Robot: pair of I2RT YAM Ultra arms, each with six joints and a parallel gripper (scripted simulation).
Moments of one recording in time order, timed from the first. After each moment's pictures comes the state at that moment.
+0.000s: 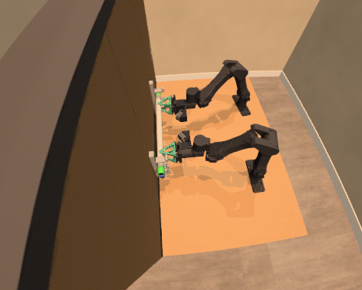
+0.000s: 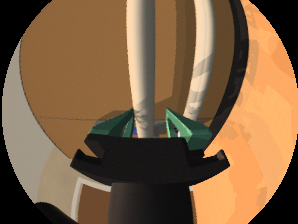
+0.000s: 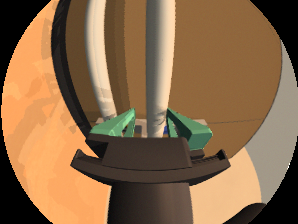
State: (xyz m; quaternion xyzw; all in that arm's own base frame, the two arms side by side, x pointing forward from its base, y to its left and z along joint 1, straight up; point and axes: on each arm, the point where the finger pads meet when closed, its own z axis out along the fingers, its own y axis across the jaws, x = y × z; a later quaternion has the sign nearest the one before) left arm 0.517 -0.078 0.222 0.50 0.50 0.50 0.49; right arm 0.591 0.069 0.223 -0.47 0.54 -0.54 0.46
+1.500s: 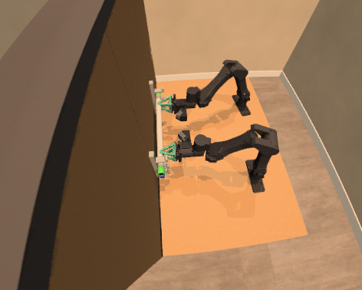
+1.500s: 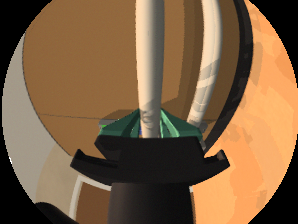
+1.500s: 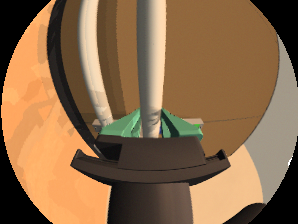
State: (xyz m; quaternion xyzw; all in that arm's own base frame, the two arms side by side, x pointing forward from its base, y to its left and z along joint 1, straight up) left arm 0.517 -0.079 0.231 0.49 0.50 0.51 0.50; right arm 0.591 0.069 0.231 -0.46 0.53 -0.54 0.47
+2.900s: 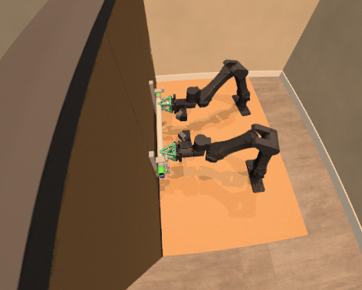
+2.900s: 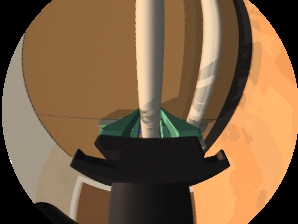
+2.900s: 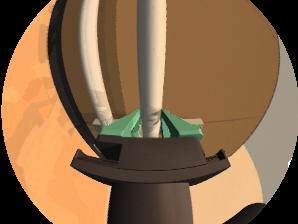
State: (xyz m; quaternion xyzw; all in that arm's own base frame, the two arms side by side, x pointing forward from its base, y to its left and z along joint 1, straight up) left arm 0.517 -0.079 0.231 0.50 0.50 0.51 0.50; right arm 0.591 0.069 0.231 -0.46 0.53 -0.54 0.47
